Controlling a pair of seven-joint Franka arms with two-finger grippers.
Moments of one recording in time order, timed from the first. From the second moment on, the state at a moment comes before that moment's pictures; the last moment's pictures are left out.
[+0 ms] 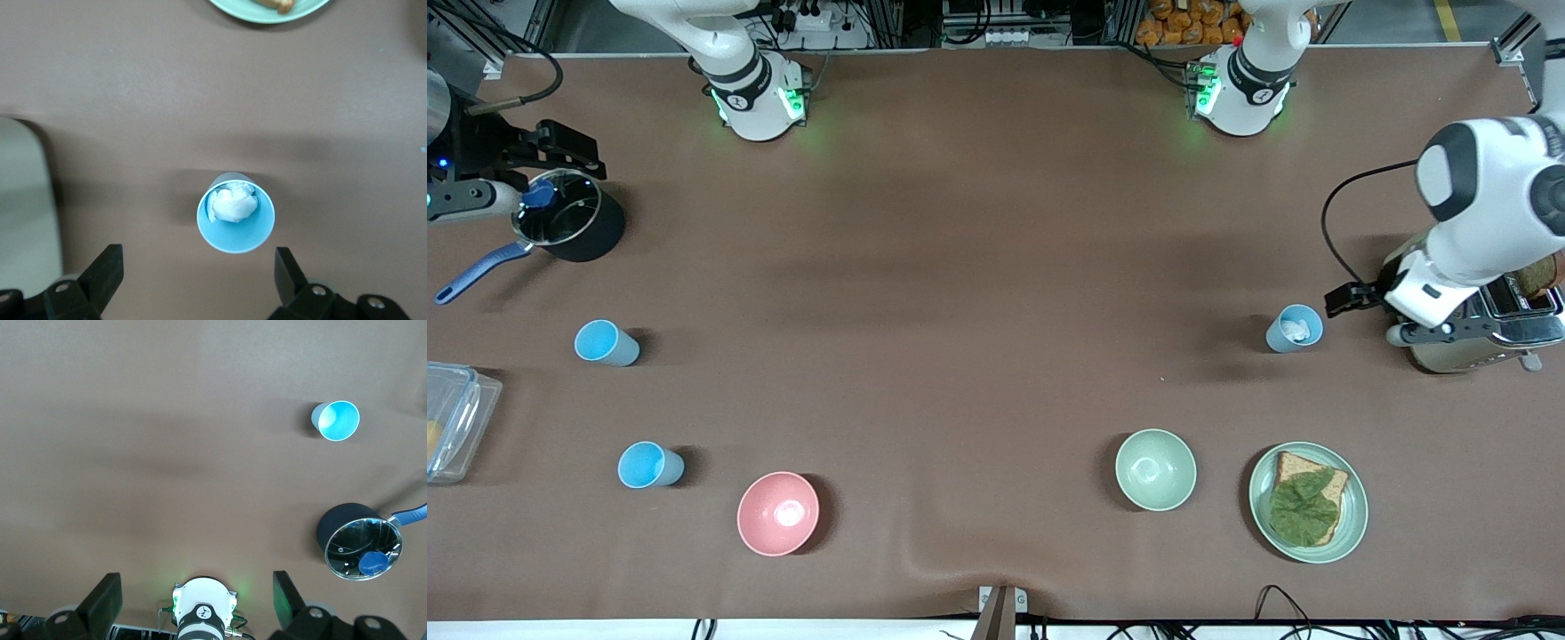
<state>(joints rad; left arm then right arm) 0.20 0.12 -0.15 -2.16 0.02 2.26 -0.04 0.04 0.00 0.00 -1.49 0.02 1.24 -0.11</state>
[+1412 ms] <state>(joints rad) 0.22 0.29 -0.16 -2.21 0.02 2.47 -0.04 -0.19 0.39 -0.03 -1.51 0.00 1.36 -0.14</state>
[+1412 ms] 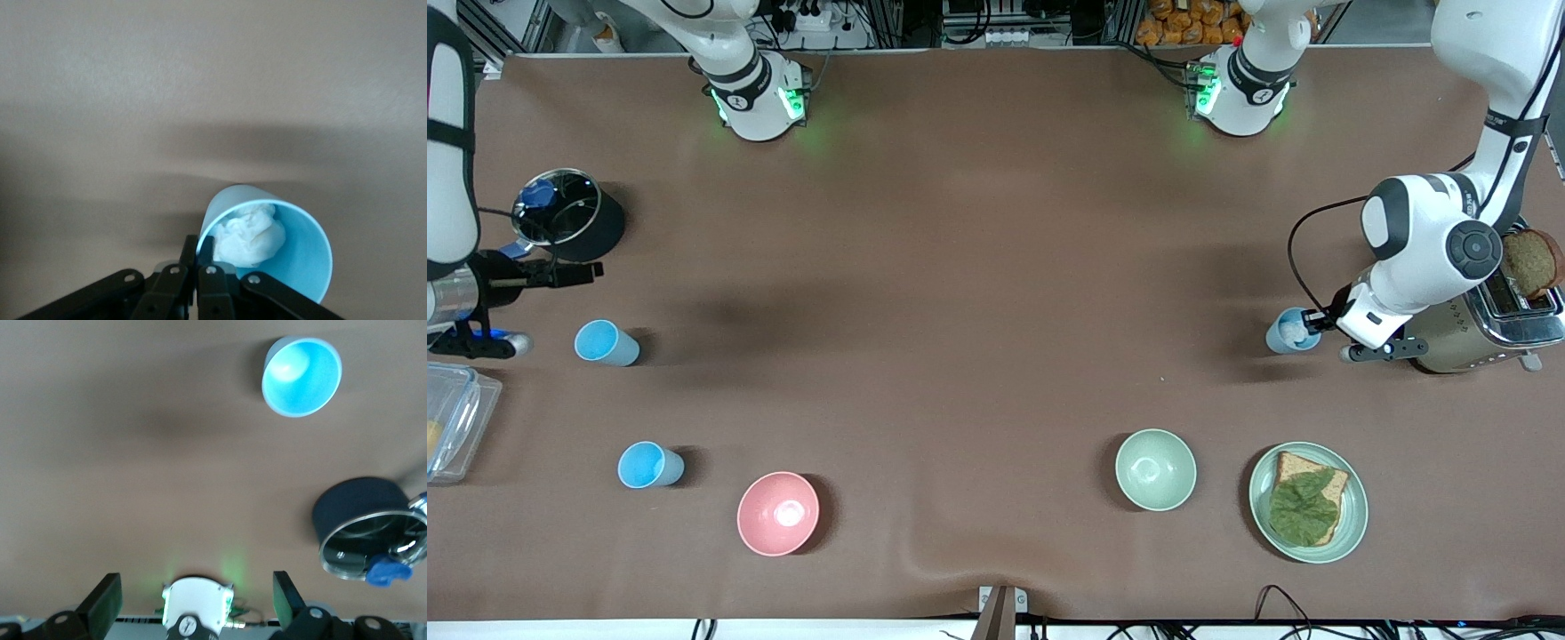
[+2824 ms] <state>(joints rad) -0.43 0.64 -0.44 -1.68 0.20 2.40 -1.11 -0.24 0.59 -0.03 -1.70 -0.08 1.94 -0.20</state>
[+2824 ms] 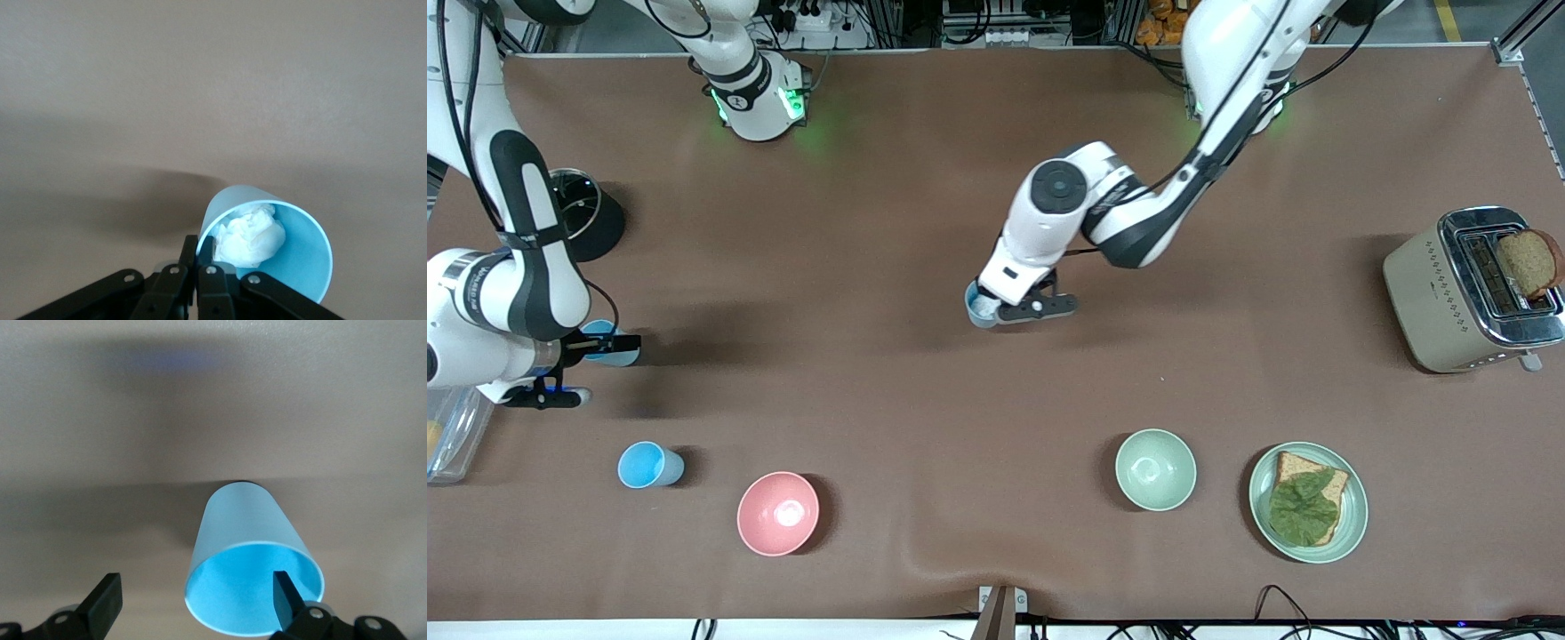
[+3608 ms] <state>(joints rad) -0.46 0.67 -0.41 -1.64 0.23 2.38 -1.11 -0.24 0.58 -0.02 -1.71 -0.09 1.96 -0.22</state>
